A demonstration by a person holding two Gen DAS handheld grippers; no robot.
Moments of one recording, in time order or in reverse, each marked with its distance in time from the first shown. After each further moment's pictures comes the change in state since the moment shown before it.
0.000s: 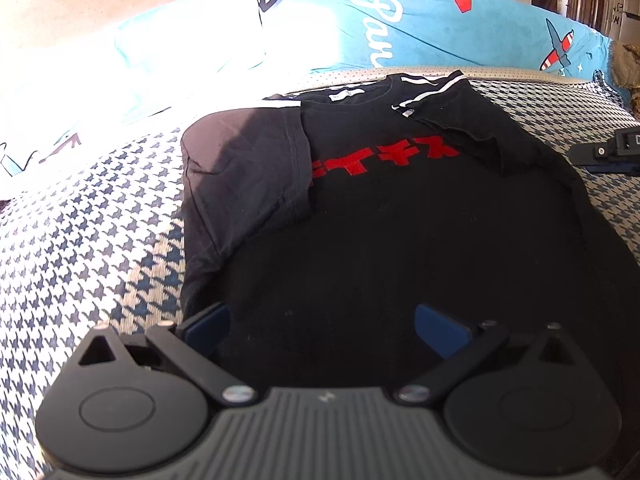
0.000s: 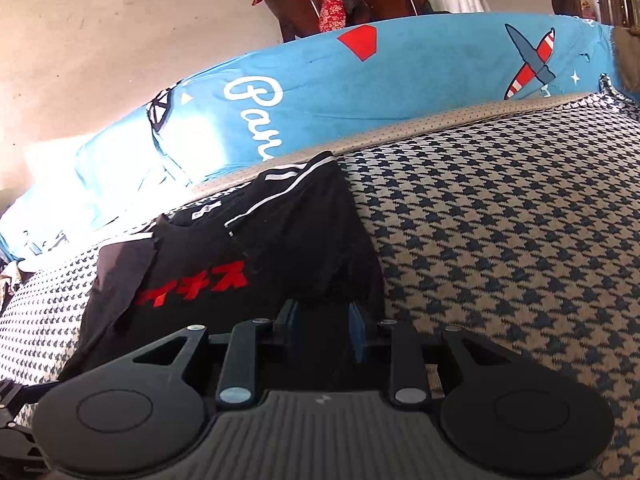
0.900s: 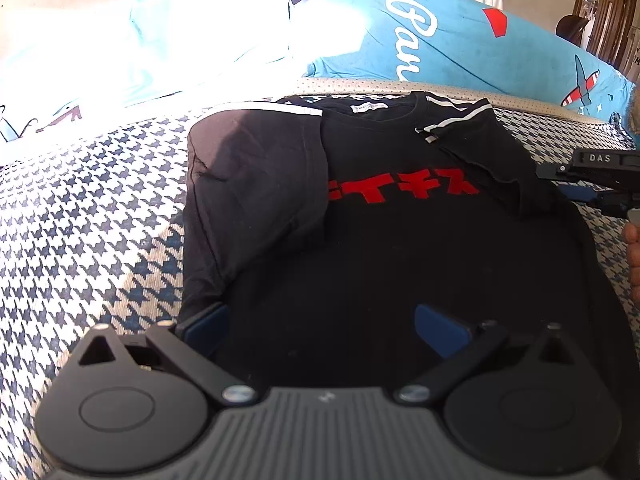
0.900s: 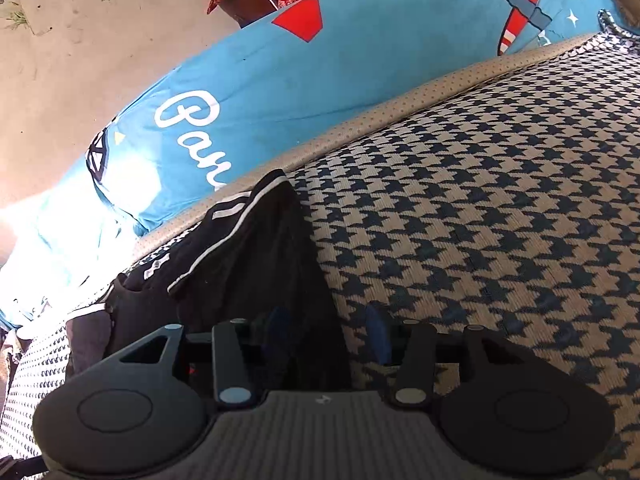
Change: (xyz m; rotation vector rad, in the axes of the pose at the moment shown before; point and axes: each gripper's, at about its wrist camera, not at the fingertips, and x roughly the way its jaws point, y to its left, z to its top) left arm 0.012 0.020 0.022 -0.138 0.030 -0.051; right arm 0.077 -0.042 0.038 0.173 0.018 0.065
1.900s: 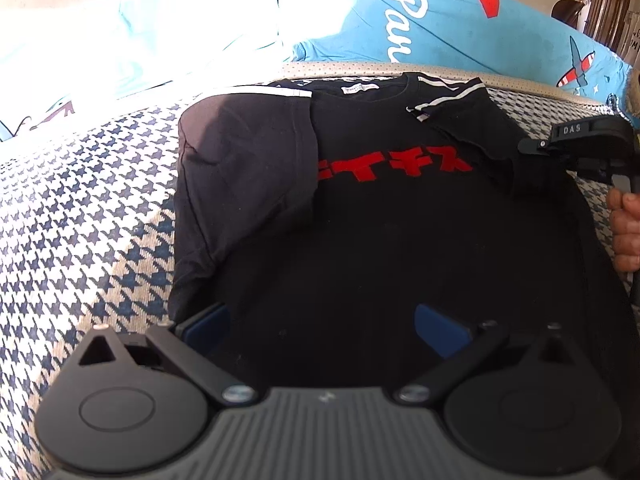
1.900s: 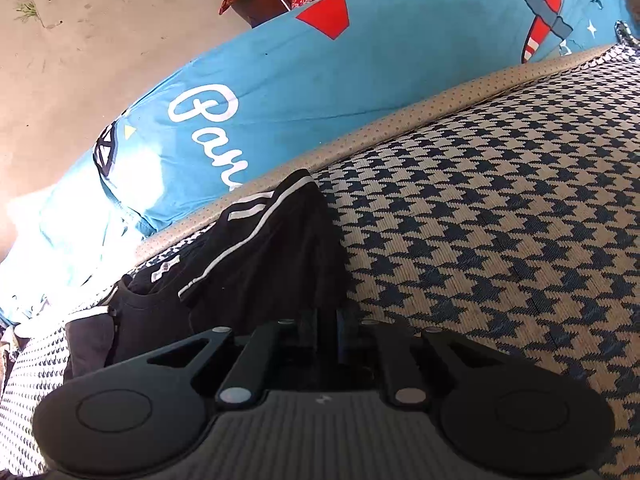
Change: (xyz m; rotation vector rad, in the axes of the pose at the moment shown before) left arm 0.000 -0.007 -0.009 0.037 0.036 0.011; right arm 0.018 0.016 0.002 -0.016 -0.029 0.001
